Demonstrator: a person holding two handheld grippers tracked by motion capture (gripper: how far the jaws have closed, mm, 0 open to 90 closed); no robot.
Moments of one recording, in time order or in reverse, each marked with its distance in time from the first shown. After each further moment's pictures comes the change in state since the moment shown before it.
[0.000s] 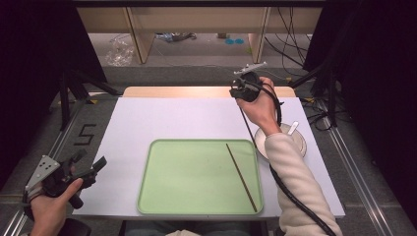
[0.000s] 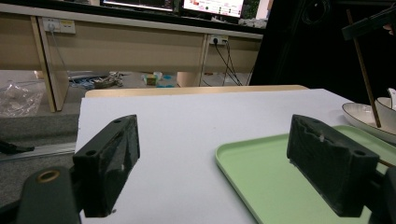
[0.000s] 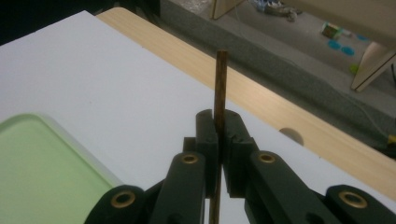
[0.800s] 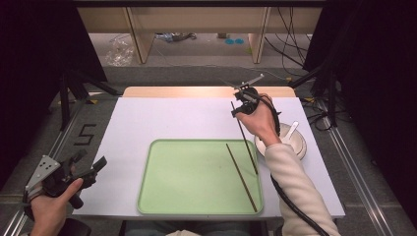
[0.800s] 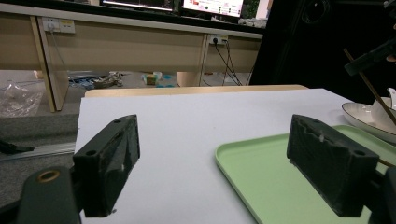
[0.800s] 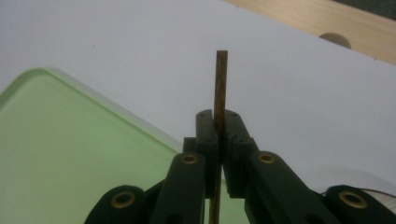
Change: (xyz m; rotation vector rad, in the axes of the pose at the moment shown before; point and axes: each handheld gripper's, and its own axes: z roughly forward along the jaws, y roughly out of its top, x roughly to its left) left arm -0.001 0.000 0.000 0.000 0.006 -0.010; right arm 0.005 -0.033 0.018 0.251 0.057 0.159
